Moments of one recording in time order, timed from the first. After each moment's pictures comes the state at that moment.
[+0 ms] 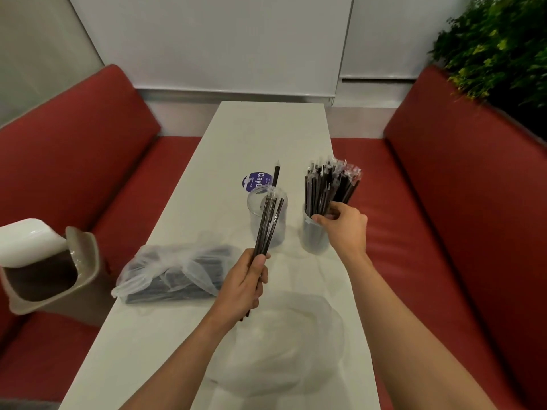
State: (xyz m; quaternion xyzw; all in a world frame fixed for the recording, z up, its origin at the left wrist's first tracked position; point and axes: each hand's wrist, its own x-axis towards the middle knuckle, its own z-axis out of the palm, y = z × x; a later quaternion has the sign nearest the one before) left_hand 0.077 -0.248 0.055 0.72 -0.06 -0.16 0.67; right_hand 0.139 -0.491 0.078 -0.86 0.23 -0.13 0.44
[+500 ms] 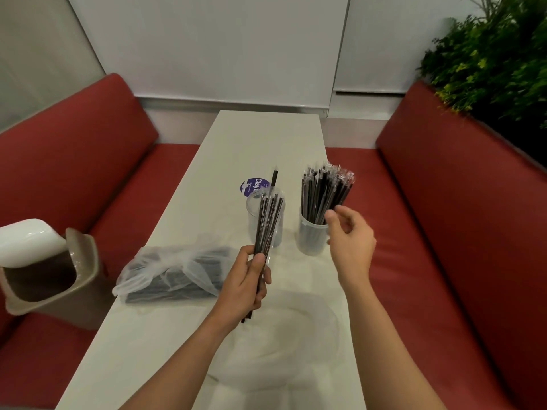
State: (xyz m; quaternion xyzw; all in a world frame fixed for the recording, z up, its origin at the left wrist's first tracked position) left_hand 0.060 -0.250 0.070 0.71 -0.08 -0.14 0.69; right_hand 0.074 -0.460 0.106 -0.74 0.25 -0.26 0.57
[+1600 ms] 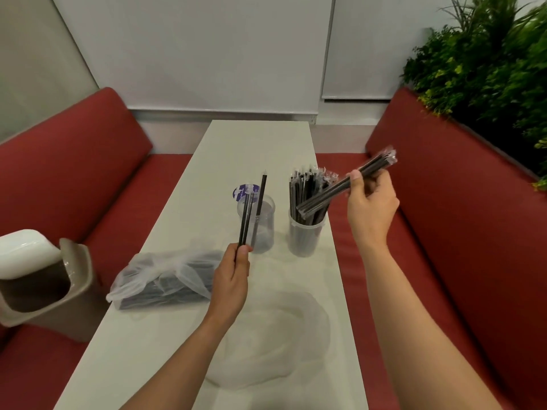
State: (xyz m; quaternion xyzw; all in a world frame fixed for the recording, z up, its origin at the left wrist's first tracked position) left_hand 0.063 -0.258 0.068 0.79 -0.04 0.03 0.61; right_hand 0.087 -0.510 0.160 -0.73 0.19 -0.41 0.51
